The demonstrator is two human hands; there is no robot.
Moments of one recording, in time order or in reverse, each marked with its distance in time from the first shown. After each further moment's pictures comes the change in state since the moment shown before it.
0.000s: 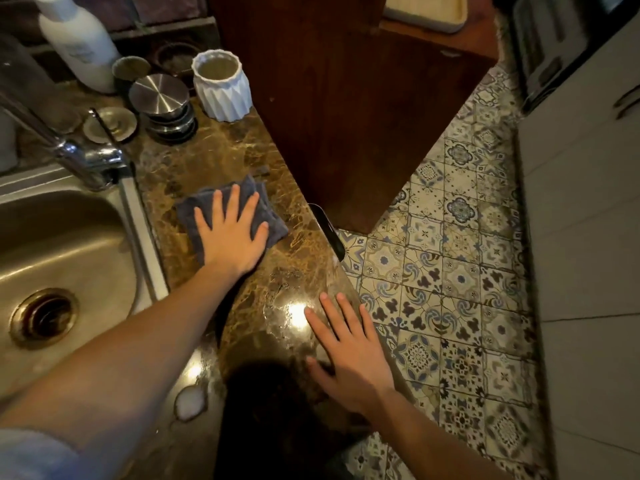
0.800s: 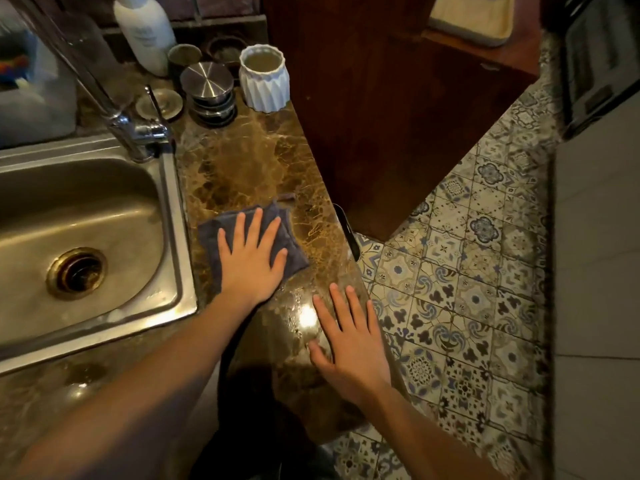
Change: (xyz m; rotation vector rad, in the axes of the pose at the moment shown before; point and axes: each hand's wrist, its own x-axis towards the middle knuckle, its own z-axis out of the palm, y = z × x) left_hand -0.074 0.004 0.018 0.020 0.042 -0.008; right_hand -0.001 0.002 0.004 -0.004 -0.009 -0.005
